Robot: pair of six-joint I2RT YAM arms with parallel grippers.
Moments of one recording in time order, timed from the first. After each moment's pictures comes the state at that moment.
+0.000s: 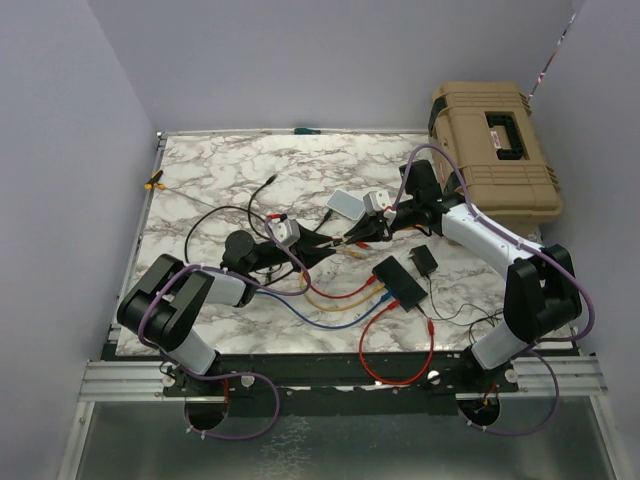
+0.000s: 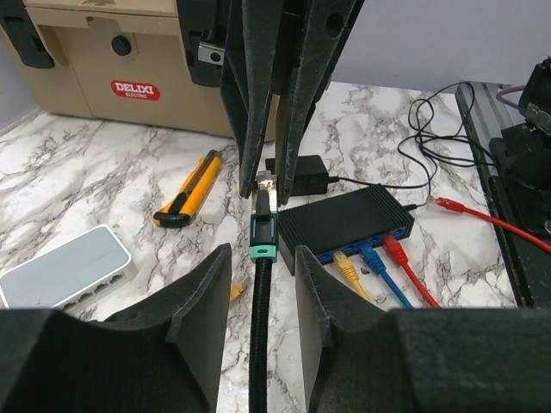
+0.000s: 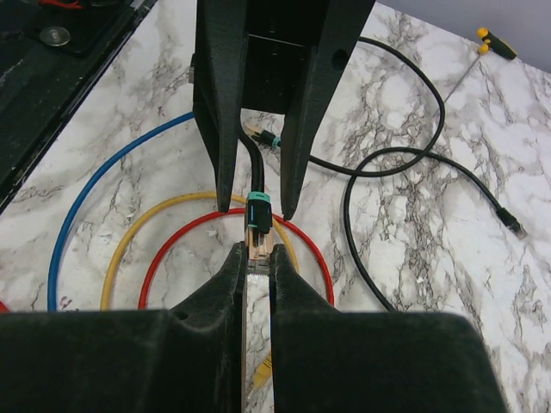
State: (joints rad) left arm -0.48 1.58 0.42 1.37 0.85 -0.13; right arm 0.42 1.60 1.14 -0.39 -1.24 -1.11
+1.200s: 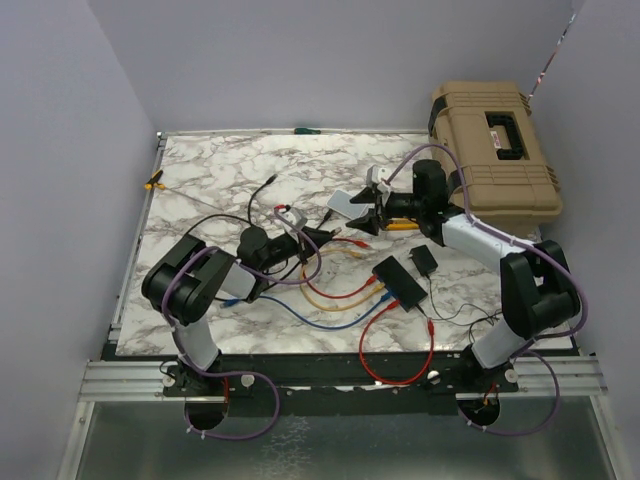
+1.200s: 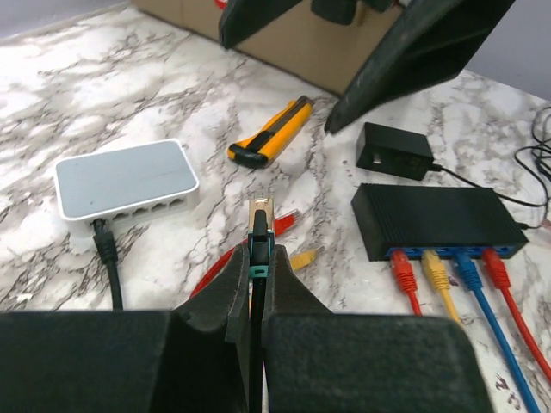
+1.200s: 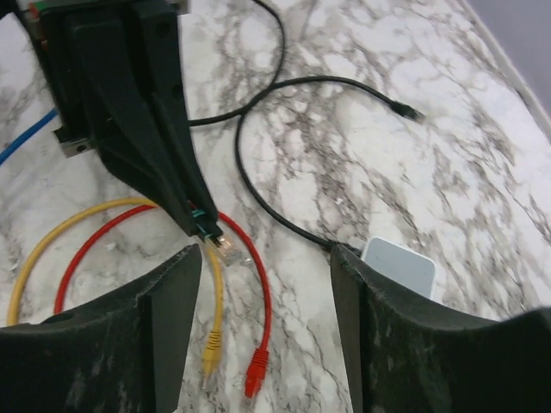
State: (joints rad) left arm -0.49 1.75 0.47 1.34 0.60 -0.15; right arm 0.38 1.61 1.00 0.18 -0.99 -0.56
